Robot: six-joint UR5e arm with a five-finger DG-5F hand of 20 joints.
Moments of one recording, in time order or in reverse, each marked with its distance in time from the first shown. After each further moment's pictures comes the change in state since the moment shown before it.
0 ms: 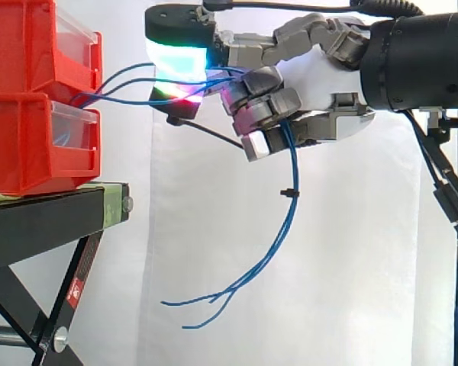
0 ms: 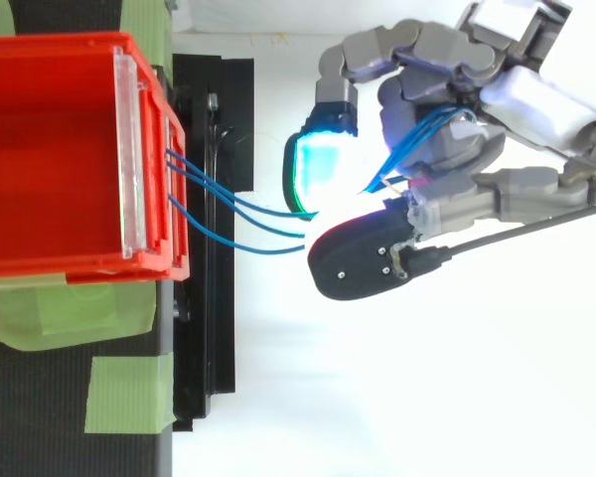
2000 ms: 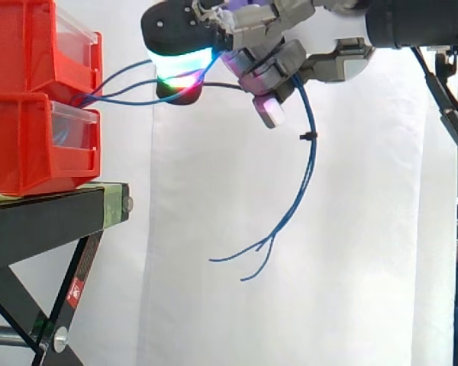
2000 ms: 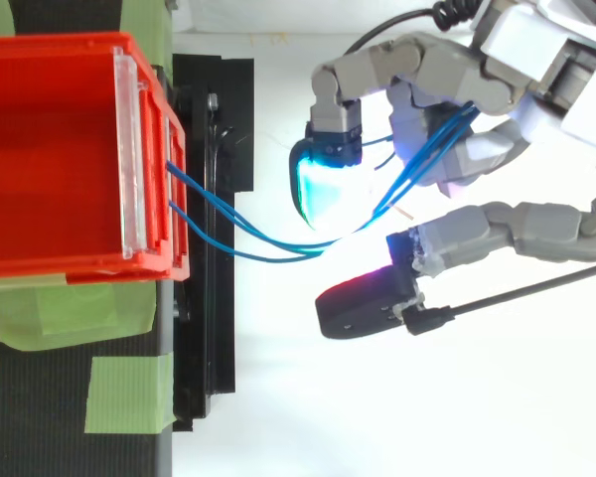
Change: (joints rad) arm -0.003 0.055 0.044 -0.080 -0.101 -0.456
